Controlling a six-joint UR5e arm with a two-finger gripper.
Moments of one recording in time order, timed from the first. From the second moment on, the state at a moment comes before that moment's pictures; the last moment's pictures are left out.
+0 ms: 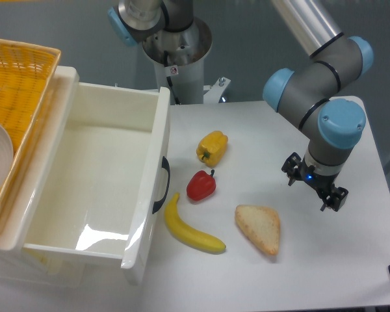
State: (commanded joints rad) arm 2.71 -2.10 -1.44 -1.11 1.56 1.47
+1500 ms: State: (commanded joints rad) arm 2.69 -2.19 -1.48 -1.08 1.36 1.24
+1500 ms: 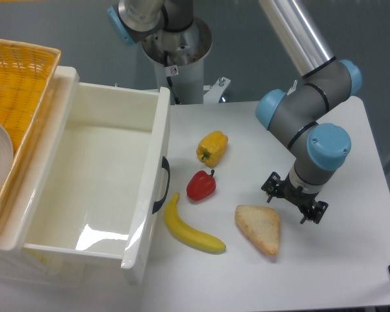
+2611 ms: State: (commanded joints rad) arm 2.71 -2.19 -1.50 -1.08 1.29 1.34
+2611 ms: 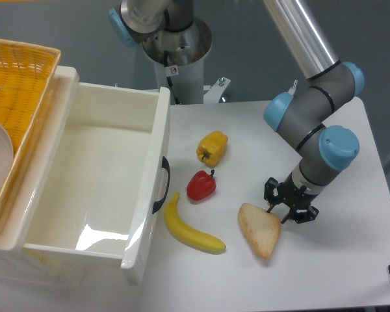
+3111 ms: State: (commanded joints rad) arm 2.70 -2.17 -1.50 -1.08 1.28 1.34
